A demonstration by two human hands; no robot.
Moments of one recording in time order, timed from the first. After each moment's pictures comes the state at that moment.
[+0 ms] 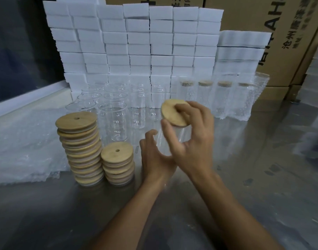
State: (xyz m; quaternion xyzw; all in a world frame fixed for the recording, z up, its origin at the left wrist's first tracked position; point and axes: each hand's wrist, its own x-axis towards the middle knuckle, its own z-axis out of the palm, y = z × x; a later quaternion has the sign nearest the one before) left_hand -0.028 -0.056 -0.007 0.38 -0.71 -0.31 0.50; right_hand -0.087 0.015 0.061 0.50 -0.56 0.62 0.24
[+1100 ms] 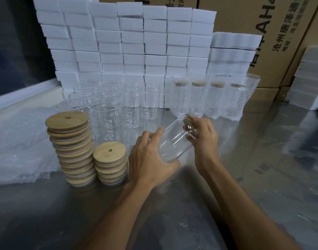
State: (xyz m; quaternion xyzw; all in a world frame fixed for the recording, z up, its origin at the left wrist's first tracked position) left_hand -0.015 -0.042 0.013 0.36 -0.82 -0.12 0.43; right_hand -0.144 0.011 0.047 0.28 -0.49 0.80 -0.21
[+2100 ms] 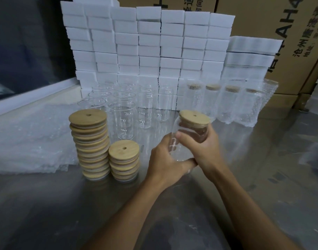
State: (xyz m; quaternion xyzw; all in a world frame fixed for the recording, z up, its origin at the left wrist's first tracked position) left_hand -0.024 -0.035 0.014 0.31 -0.73 -0.44 0.43; right_hand -0.126 0.019 0.050 0.47 -0.53 0.68 -0.19
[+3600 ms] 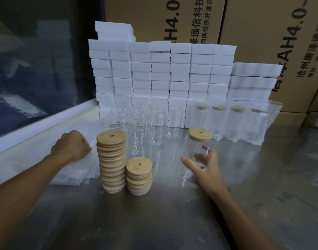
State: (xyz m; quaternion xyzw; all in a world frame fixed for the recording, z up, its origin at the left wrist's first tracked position) left_hand 0.178 -0.161 0.103 0.66 -0.70 -0.11 0.23; right_hand -0.136 0.007 0.012 0.42 -0.63 0.63 -0.18
